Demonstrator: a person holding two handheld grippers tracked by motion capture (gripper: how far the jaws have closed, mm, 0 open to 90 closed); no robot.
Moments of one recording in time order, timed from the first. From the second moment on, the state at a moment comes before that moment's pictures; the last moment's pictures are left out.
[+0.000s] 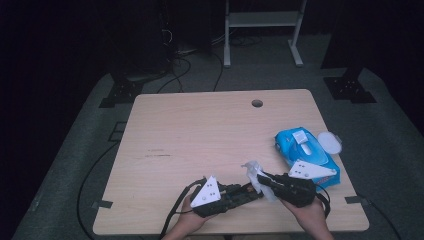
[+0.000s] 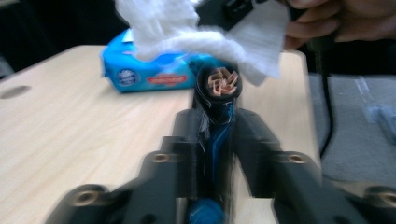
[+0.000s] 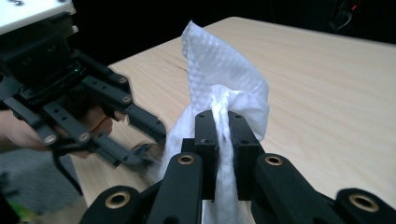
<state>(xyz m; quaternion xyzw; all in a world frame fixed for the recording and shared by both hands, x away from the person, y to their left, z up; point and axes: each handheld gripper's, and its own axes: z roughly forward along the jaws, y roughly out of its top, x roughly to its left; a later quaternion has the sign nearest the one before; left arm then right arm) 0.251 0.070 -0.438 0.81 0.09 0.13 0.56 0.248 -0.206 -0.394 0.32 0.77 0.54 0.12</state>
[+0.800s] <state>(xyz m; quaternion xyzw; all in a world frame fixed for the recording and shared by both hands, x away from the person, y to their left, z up) 0.287 0.084 -0.462 0.84 0.22 0.10 0.48 0.292 -0.209 -0.438 0.39 0.79 0.45 0.14</state>
